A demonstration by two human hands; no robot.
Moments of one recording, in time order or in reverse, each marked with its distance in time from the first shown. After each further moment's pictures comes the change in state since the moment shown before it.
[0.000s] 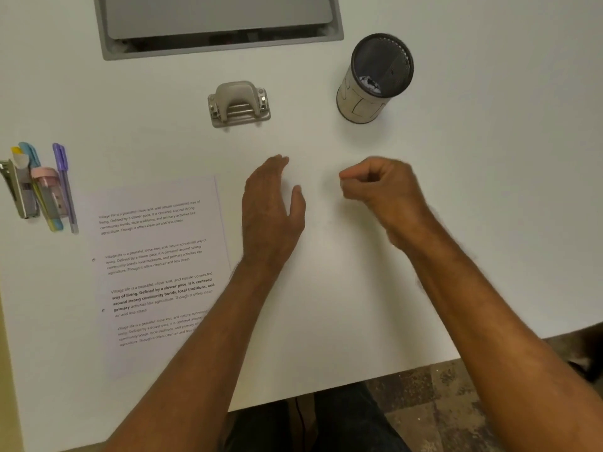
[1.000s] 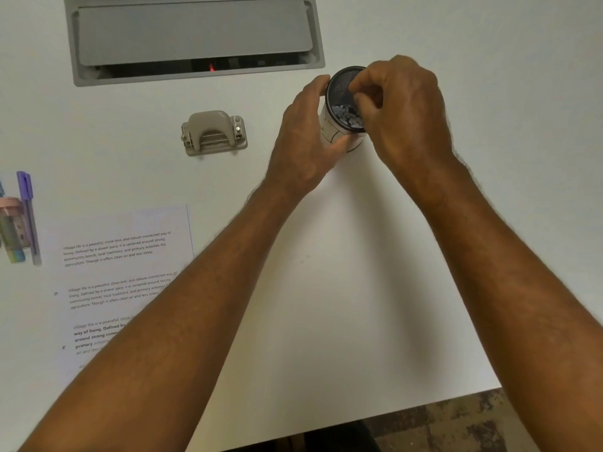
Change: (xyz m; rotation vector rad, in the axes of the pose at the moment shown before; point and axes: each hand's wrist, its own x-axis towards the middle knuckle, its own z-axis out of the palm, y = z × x) left_hand 0.141 0.072 0.058 -0.233 -0.251 0.018; right_hand 0.098 -0.079 -0.047 -0.700 0.318 -0.563
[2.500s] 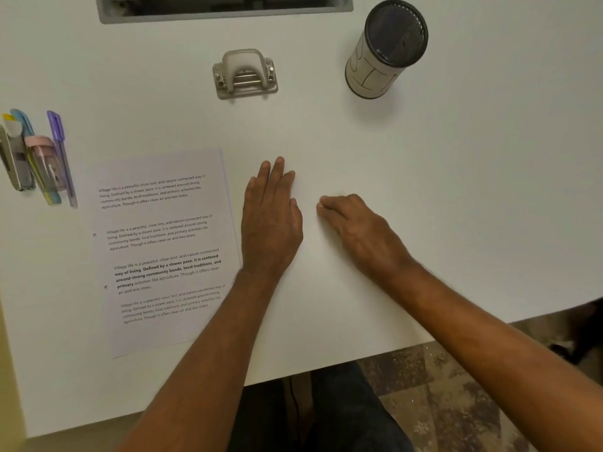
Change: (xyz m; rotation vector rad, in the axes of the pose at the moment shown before) left_hand -0.204 -0.084 -0.036 0.521 0.073 -0.014; right_hand -0.226 -0.006 0.081 0.003 -0.552 -0.230
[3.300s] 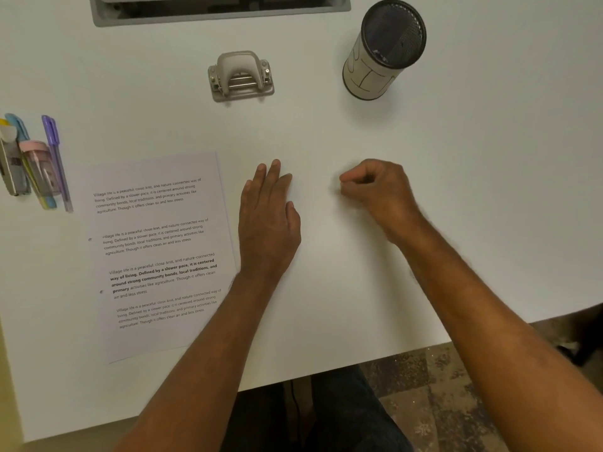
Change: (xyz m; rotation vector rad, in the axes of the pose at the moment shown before) left_hand 0.002 0.002 0.004 -0.063 0.040 -0.008; right_hand 0.047 0.011 -0.052 0.751 0.240 0.603
